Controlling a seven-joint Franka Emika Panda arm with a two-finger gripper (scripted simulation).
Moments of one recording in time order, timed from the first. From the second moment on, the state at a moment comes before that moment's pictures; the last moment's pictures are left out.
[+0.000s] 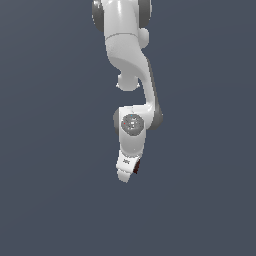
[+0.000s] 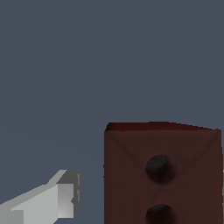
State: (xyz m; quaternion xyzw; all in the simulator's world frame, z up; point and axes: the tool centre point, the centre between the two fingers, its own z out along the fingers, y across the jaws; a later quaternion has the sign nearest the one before) arm 0.056 0.014 0.031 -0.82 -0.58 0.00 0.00
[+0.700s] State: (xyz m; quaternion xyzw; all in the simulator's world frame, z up) arm 0.057 0.014 0.027 -0.82 -0.58 0.00 0.00
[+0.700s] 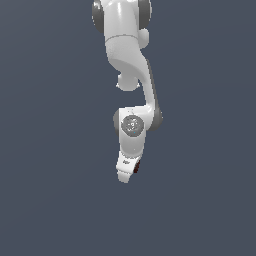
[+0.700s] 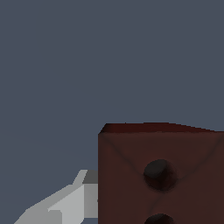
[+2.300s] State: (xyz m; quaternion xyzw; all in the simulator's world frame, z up) arm -0.067 -0.121 0.085 -0.82 -0.57 0.00 0.00
